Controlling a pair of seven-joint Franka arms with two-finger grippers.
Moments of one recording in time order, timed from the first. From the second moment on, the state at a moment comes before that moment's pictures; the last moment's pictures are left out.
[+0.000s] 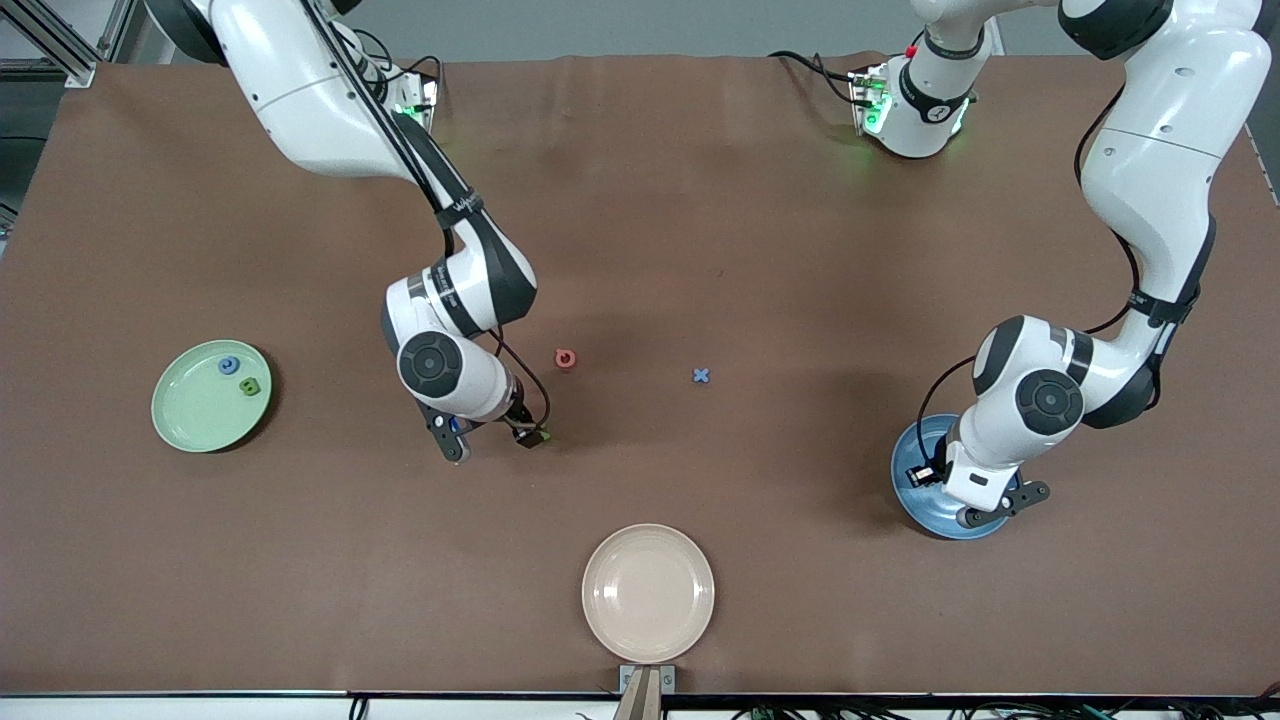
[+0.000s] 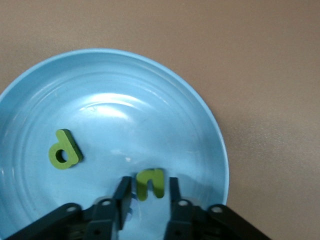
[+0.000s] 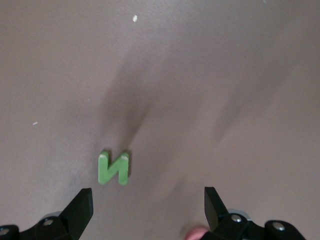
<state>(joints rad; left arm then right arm) 0.27 0.76 -0.47 -1.67 0.51 2.39 -0.79 0.46 0.70 0.02 -1.58 0.11 2.19 1.43</state>
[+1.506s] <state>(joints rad) -0.13 0.77 -0.62 -1.72 0.51 2.36 -1.38 0.49 0.82 0.01 -1.50 0.09 2.30 1.48</state>
